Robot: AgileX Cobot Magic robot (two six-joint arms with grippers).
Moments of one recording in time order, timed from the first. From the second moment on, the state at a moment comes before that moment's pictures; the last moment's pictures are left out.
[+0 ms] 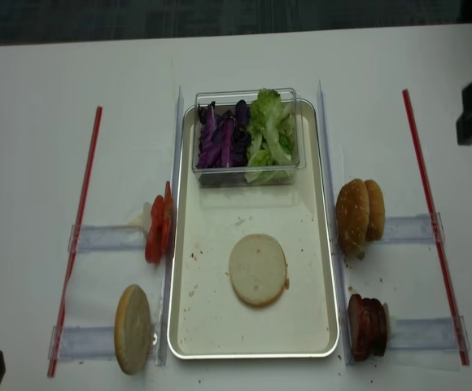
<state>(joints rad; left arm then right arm) -0.09 -0.02 -0.48 0.04 1.19 -0.05 0.07 1.15 -1.14 0.07 1.23 0.06</state>
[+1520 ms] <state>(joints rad) -0.09 -0.02 -0.48 0.04 1.19 -0.05 0.08 1.79 -1.62 0.11 1.24 0.06</state>
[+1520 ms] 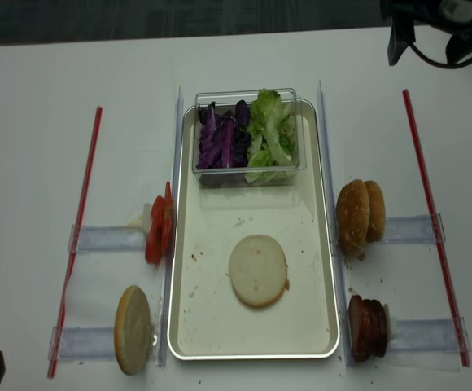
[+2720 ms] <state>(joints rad) -0.09 -0.02 -0.48 0.04 1.19 -0.05 0.47 2.17 -1.98 0.13 1.24 0.21</state>
